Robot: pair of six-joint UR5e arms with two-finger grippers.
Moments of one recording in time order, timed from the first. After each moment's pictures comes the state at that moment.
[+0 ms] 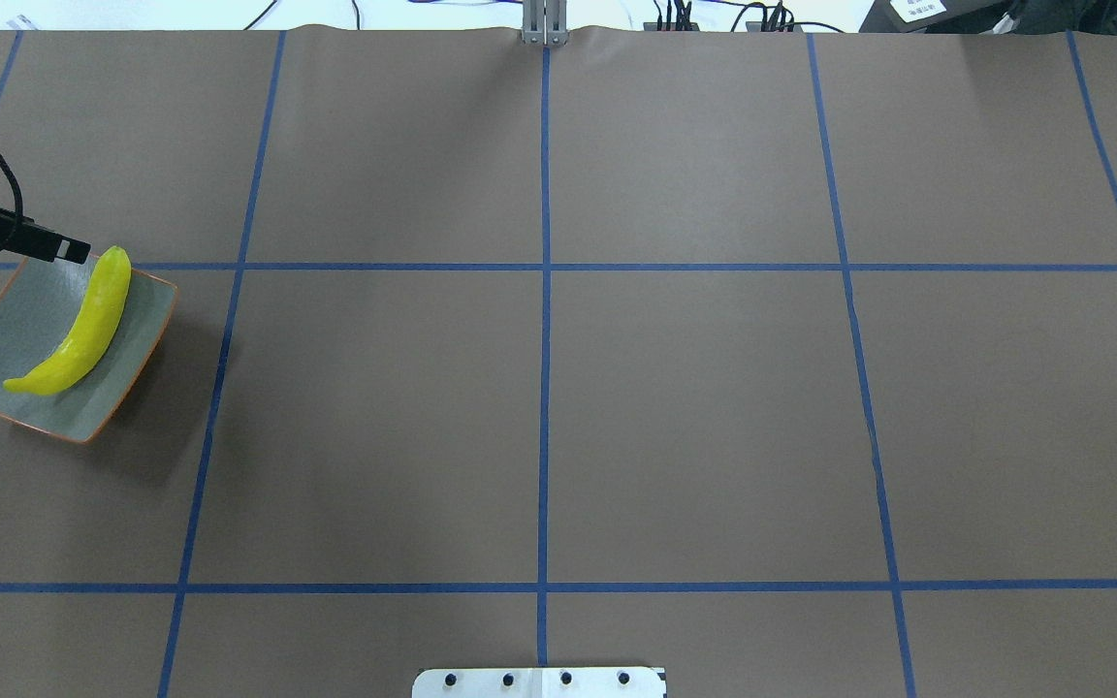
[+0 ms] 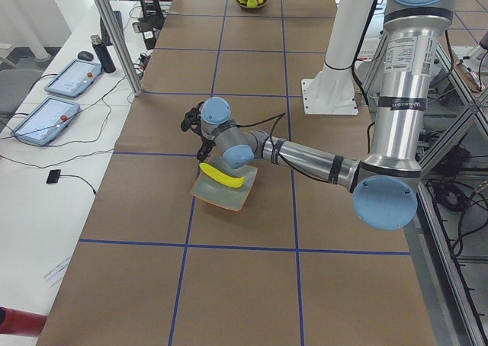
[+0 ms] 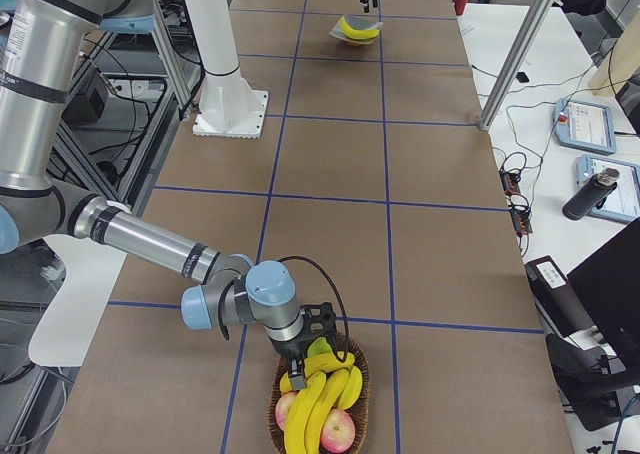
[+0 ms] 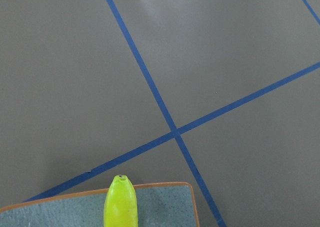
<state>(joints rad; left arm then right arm) -1.13 -1.64 -1.72 -2.27 -2.34 -0.51 1.52 -1.93 1.55 -0.97 2.06 -0.05</state>
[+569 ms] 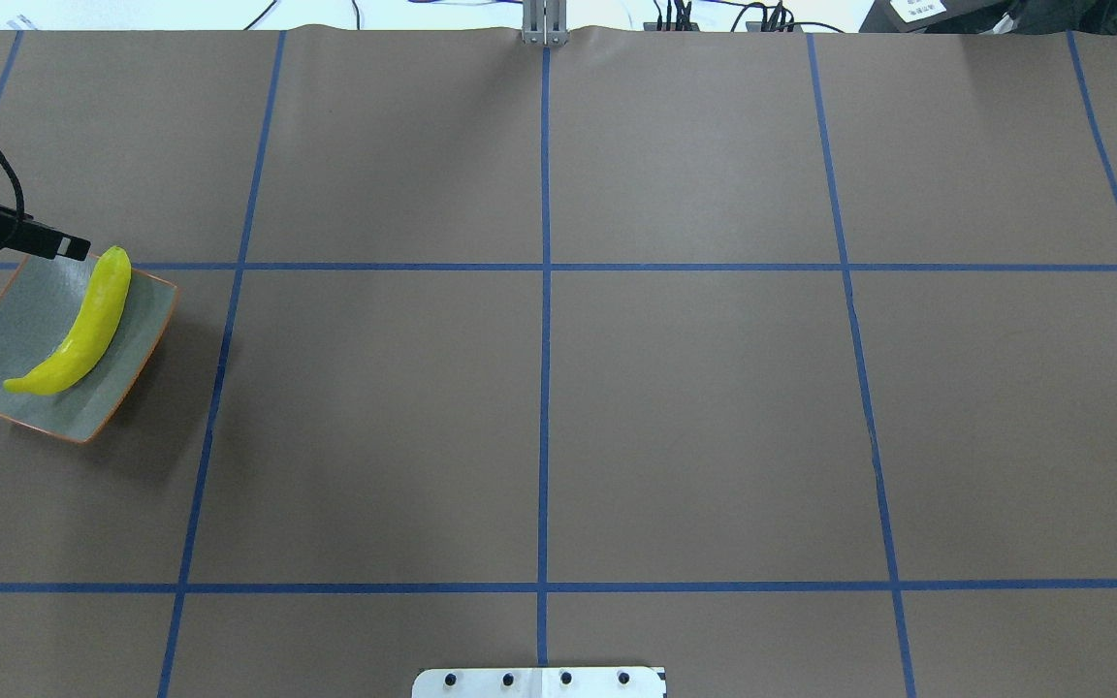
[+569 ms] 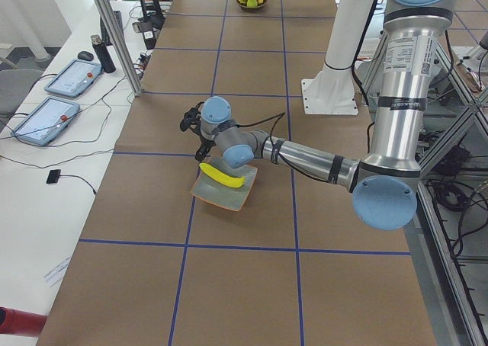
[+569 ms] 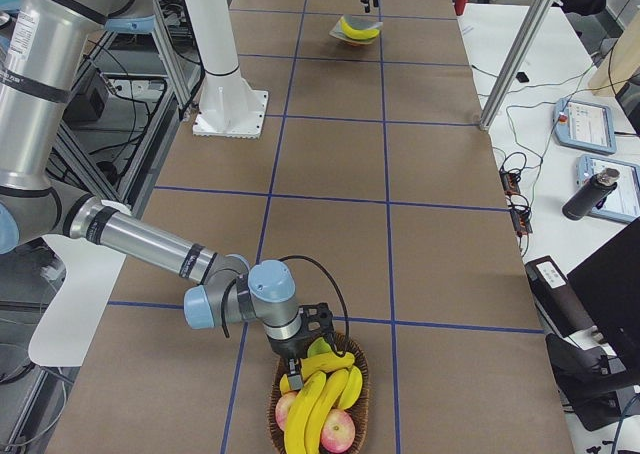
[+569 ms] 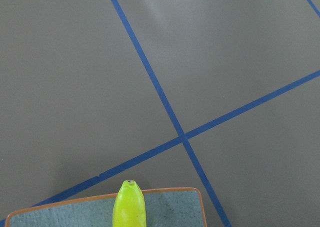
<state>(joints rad) -1.13 -1.65 -1.72 -2.27 -2.32 -0.51 1.45 -1.95 1.53 -0.95 2.01 -0.06</state>
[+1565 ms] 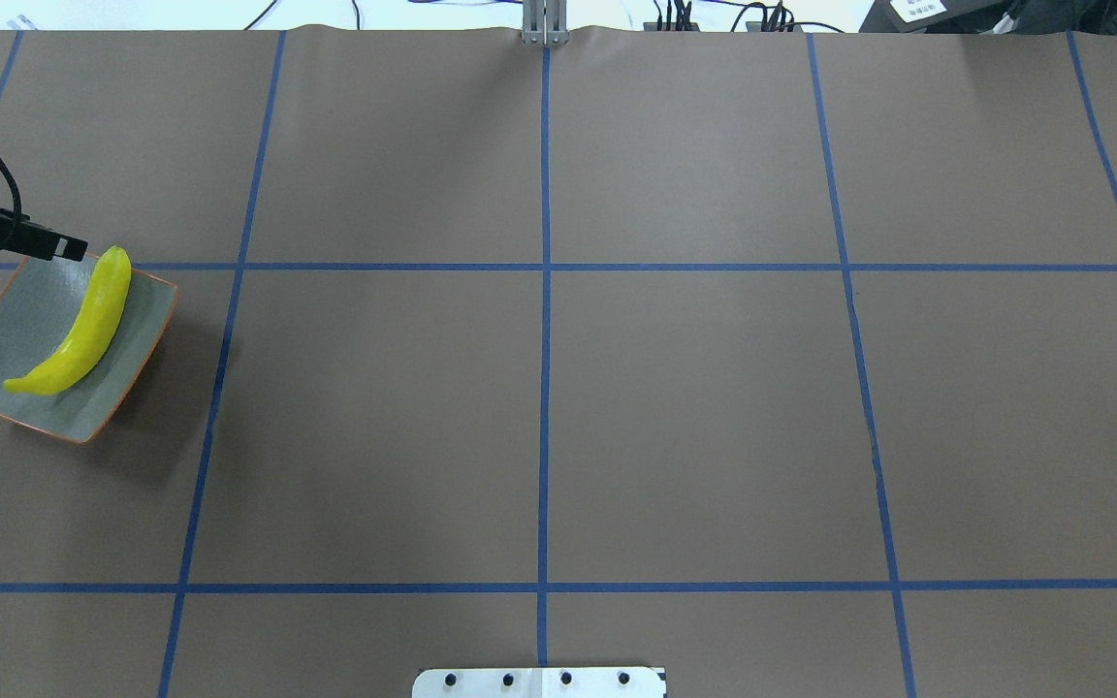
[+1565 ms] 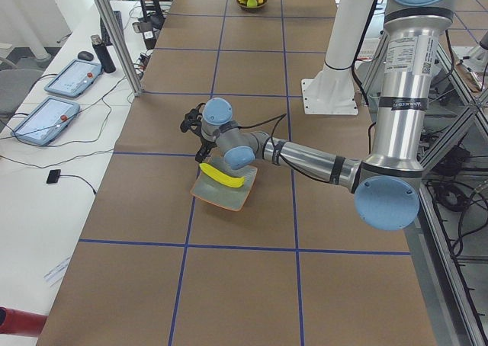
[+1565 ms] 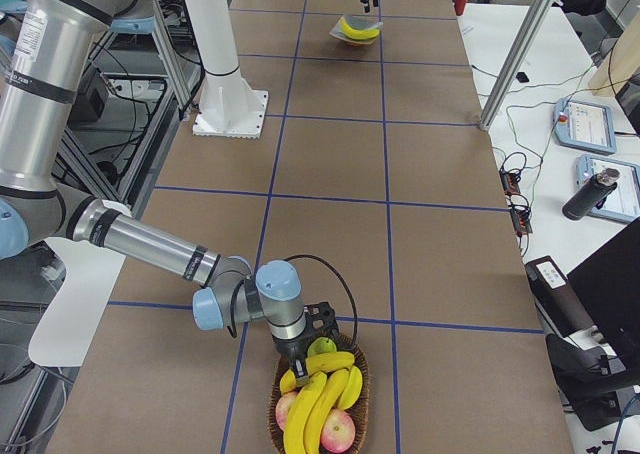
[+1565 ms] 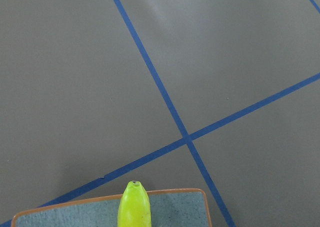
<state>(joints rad) -1.13 -1.64 -1.72 -2.29 -2.31 -0.51 1.40 -1.93 1.51 -0.93 1.97 -0.12</state>
